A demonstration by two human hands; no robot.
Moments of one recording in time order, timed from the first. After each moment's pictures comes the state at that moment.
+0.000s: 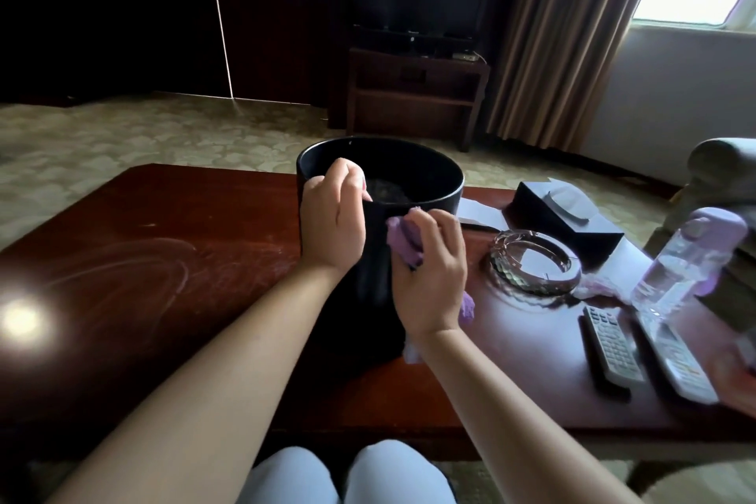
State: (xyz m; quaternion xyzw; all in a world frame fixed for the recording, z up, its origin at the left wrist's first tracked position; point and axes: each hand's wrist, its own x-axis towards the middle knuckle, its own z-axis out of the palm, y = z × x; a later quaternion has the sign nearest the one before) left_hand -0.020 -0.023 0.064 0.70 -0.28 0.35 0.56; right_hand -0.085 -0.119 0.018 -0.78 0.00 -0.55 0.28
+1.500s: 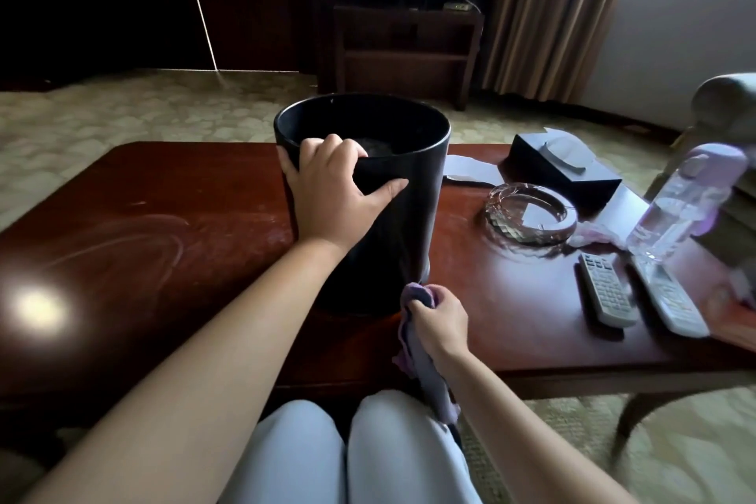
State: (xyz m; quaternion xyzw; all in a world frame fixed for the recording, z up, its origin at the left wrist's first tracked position) left_hand -0.026 -0.033 0.038 0.82 -0.24 0.41 0.32; right_hand -0.116 -0.156 -0.101 -0.77 0.32 -0.18 0.52
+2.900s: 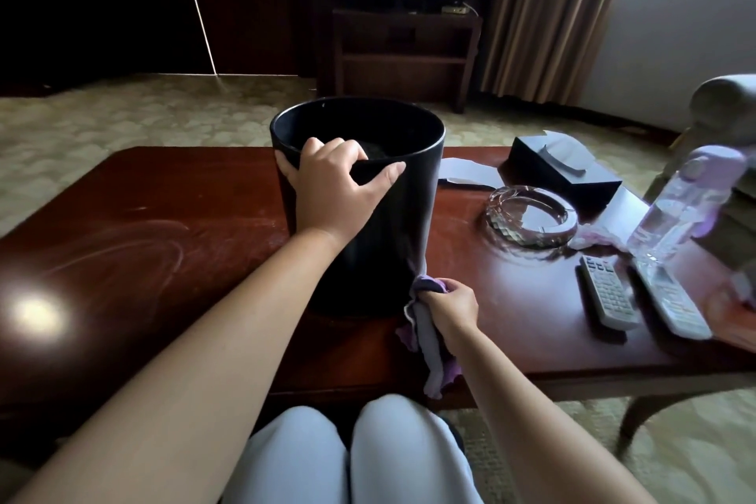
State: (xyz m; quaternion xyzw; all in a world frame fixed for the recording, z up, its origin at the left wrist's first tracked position) left_hand -0.024 -0.034 0.049 0.83 -0.23 0.35 0.38; right_hand -0.097 -0.177 -0.096 -0.71 0.37 -0.14 0.58
